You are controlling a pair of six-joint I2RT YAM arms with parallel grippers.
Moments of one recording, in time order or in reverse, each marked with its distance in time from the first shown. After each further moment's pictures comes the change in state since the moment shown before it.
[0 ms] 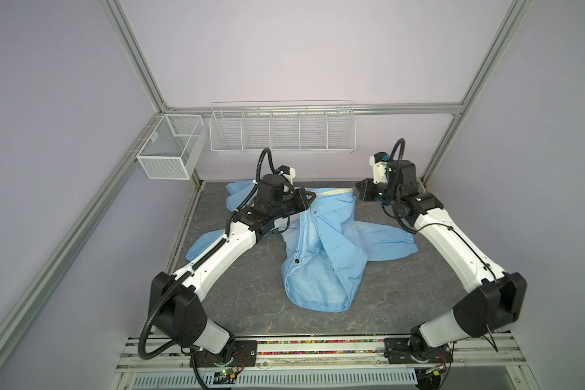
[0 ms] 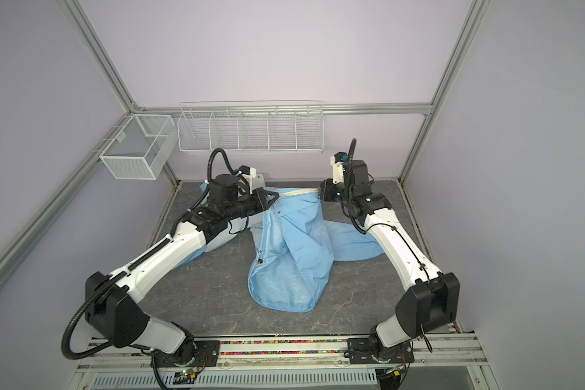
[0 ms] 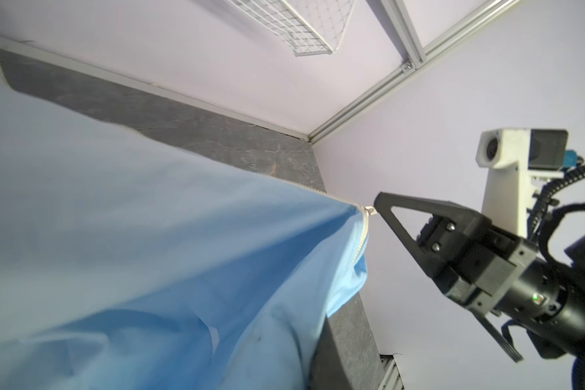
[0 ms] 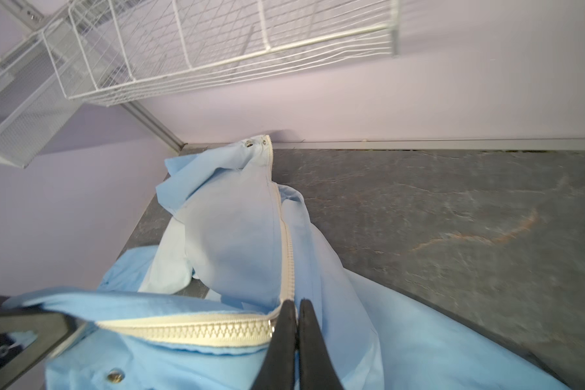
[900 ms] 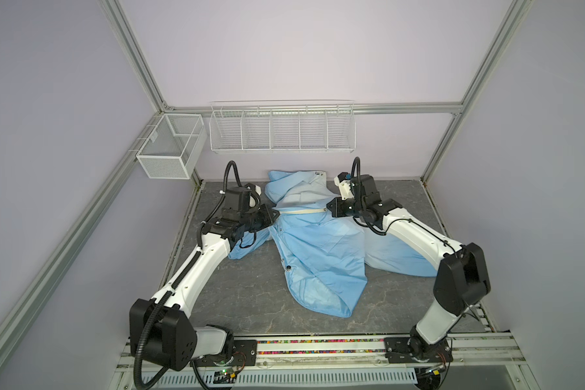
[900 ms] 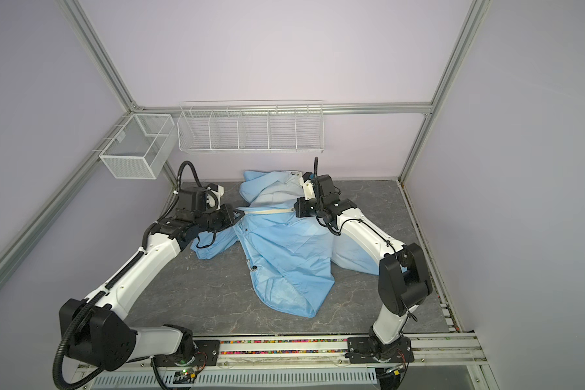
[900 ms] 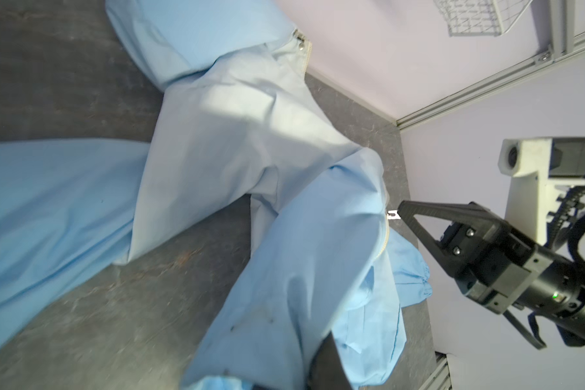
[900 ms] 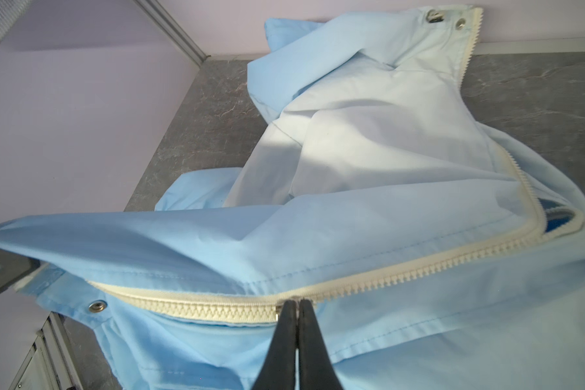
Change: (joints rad) left arm 0.287 -0.295 -0.324 -0.268 0.033 0.129; right arm 0.220 0.270 -0.012 0.103 -0.085 0.014
